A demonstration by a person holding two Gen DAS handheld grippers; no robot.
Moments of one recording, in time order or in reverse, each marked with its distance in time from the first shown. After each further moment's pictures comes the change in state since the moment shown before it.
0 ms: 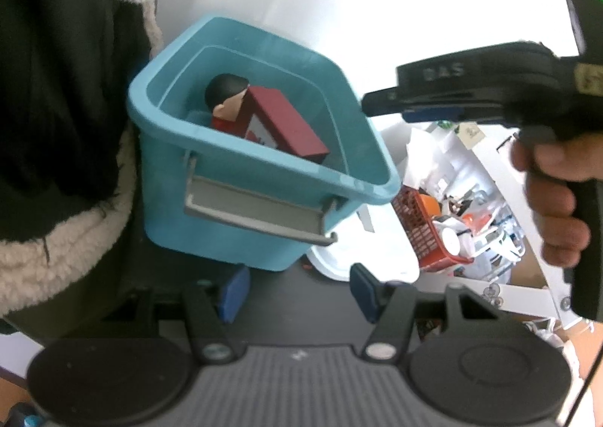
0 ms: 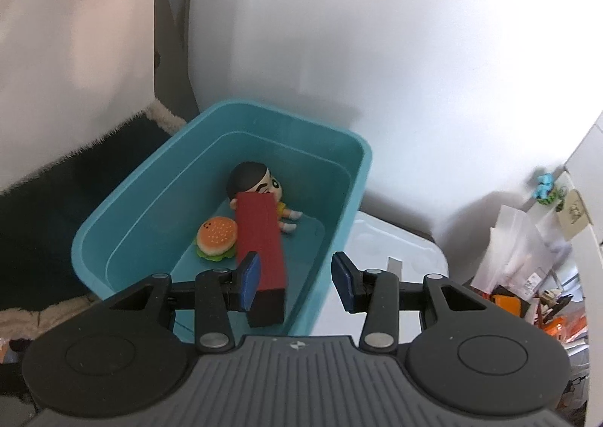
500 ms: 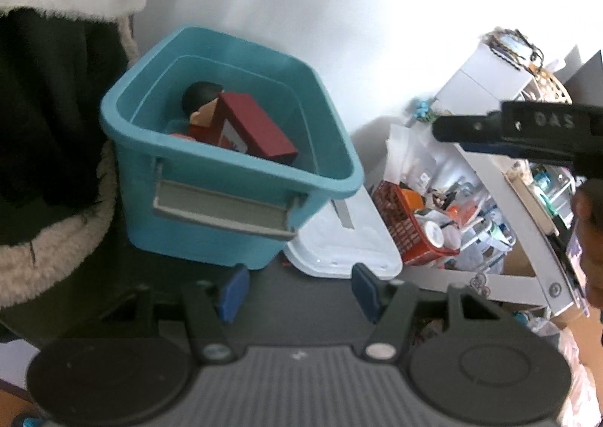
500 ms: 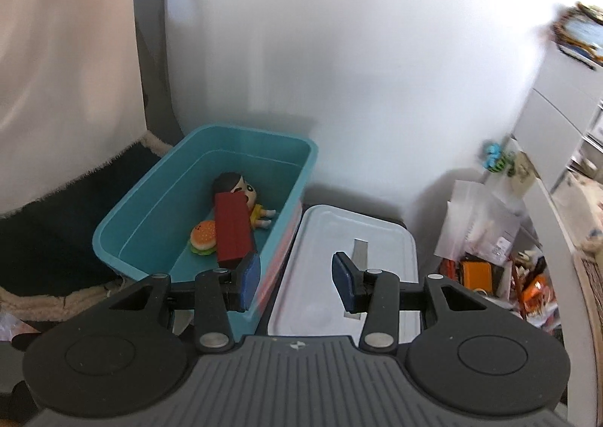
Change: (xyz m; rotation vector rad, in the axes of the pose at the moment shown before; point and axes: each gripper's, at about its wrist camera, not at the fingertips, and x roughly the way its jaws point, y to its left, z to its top) left arm -0.013 -0.022 -0.004 0.054 -0.009 -0.024; right arm -0.077 -0.050 -0.048 0.132 -0.085 0.006
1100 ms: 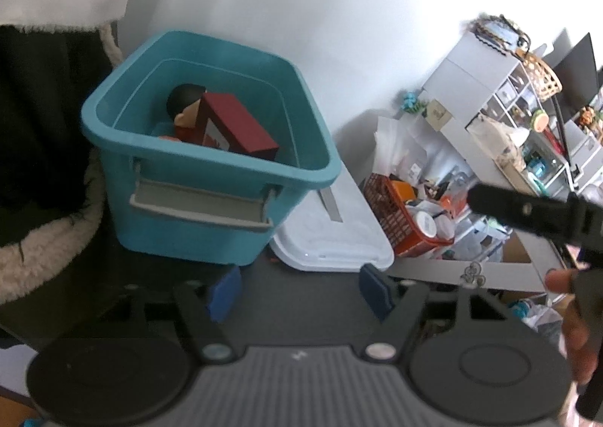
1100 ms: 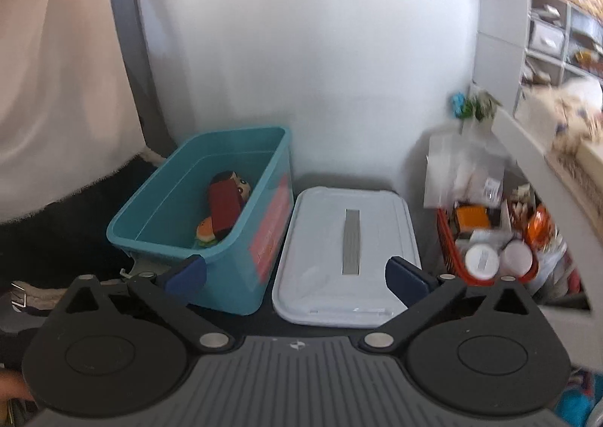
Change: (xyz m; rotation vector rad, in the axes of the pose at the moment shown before) left arm 0.003 -0.013 -0.004 0.042 0.006 0.000; right arm -0.029 -0.042 -0.073 0.183 -0.074 0.060
